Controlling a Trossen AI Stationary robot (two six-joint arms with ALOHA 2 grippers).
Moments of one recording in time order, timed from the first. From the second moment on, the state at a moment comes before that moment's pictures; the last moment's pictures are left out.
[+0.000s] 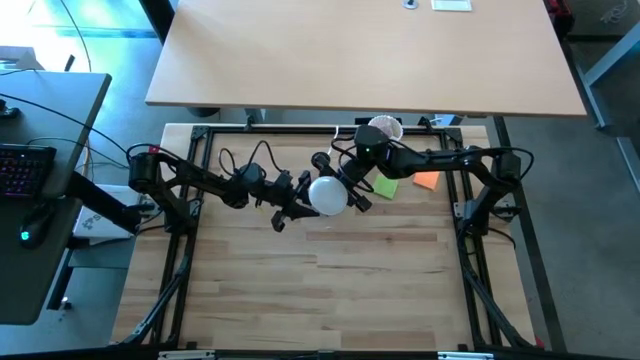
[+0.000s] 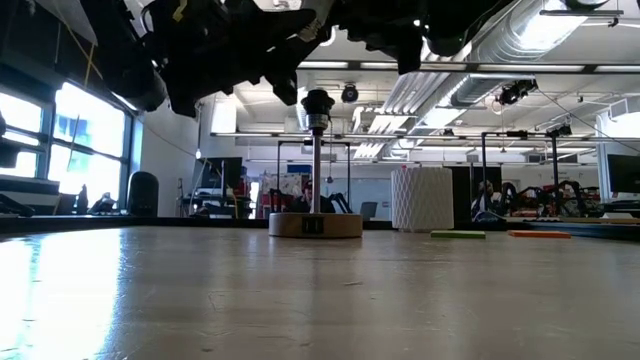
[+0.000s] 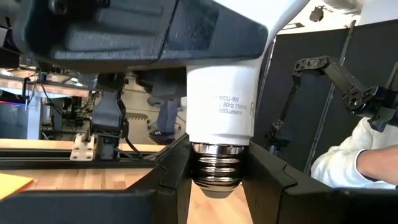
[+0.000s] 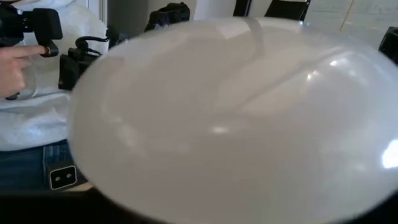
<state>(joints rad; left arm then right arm) 0.19 1.68 0.59 1.31 0.55 -0.31 -0.25 1.72 1.16 0.54 -1.11 -0.24</state>
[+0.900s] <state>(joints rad) 0.23 1.69 0.52 1.05 0.50 -0.26 -0.30 1.69 1.17 0.55 -1.09 -0.21</state>
